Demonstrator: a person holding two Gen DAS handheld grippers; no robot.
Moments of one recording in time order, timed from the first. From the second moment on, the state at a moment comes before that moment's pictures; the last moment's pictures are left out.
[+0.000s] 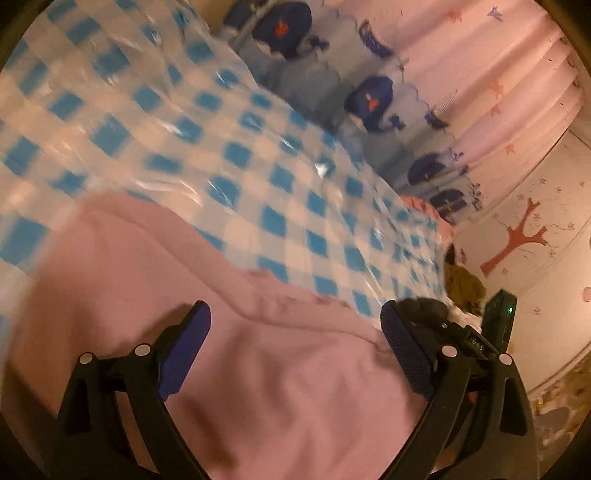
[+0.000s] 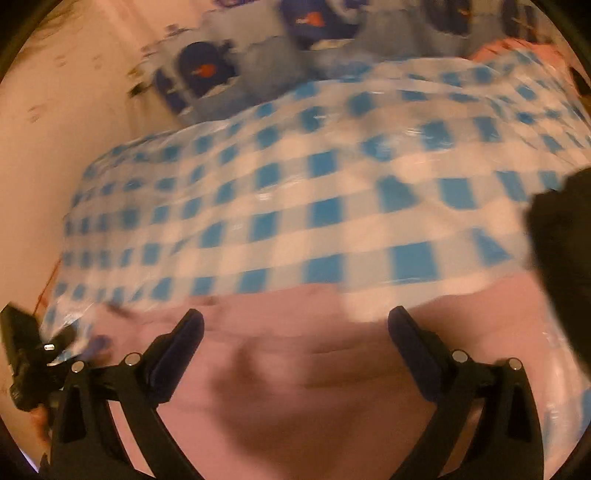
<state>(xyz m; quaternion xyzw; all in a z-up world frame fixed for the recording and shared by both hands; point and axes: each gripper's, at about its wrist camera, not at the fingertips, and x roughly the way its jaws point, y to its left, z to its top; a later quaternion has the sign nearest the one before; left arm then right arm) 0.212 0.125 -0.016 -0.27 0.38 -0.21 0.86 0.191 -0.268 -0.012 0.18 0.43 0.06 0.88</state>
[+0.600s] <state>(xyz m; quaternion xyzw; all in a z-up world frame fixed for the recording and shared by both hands) 0.153 0.177 -0.025 -0.27 0.32 -0.20 0.89 0.115 -0.314 -0.013 0.22 0.38 0.04 0.90</state>
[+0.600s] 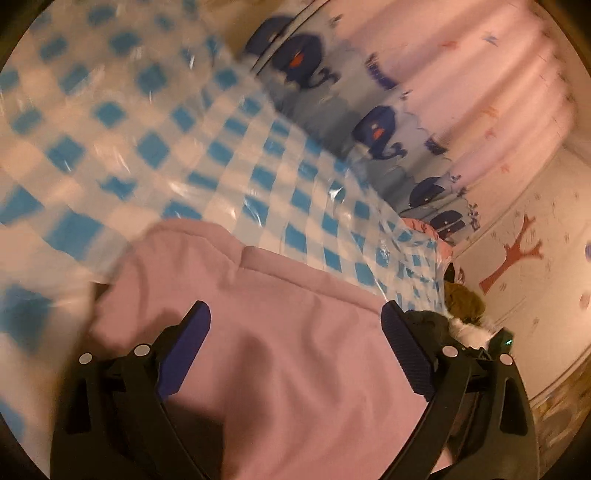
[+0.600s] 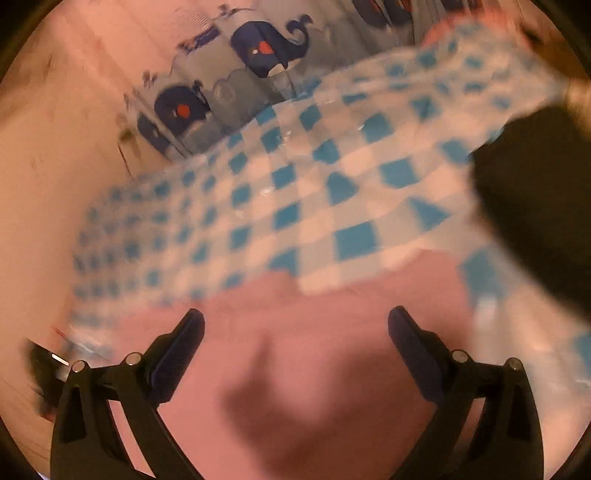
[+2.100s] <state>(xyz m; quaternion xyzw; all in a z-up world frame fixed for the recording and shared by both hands) 0.119 0.146 -0.063 -0.12 0.30 -0.08 0.94 0.075 -0.278 -0.082 0.11 0.40 -0.01 0.91</state>
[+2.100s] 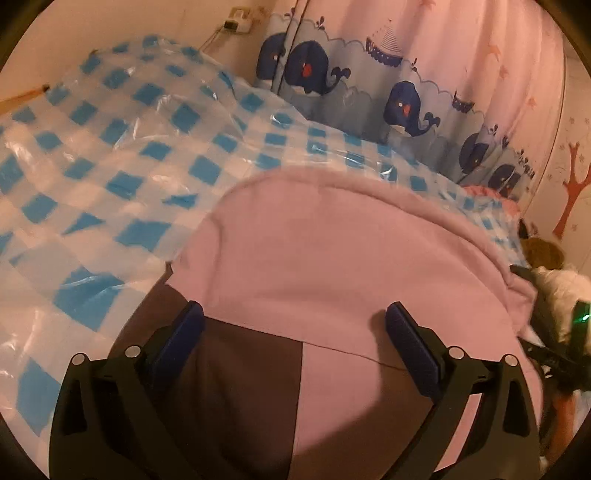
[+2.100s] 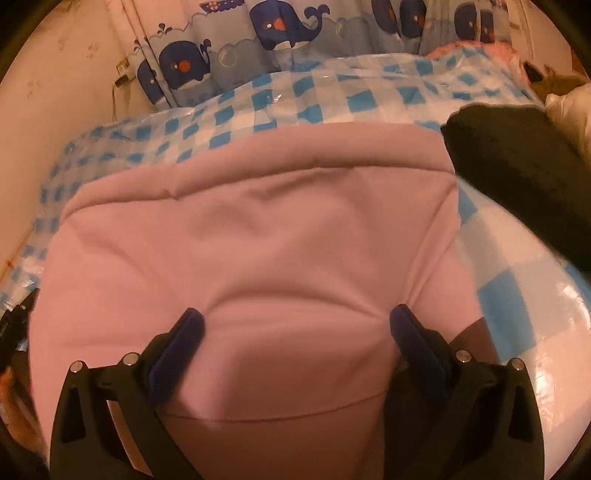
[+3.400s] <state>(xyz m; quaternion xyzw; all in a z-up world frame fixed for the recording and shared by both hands) 0.115 0.155 -0.057 -0.11 0.32 -0.08 0.94 0.090 -0.309 -0.054 0.15 0.46 0.01 0.87</state>
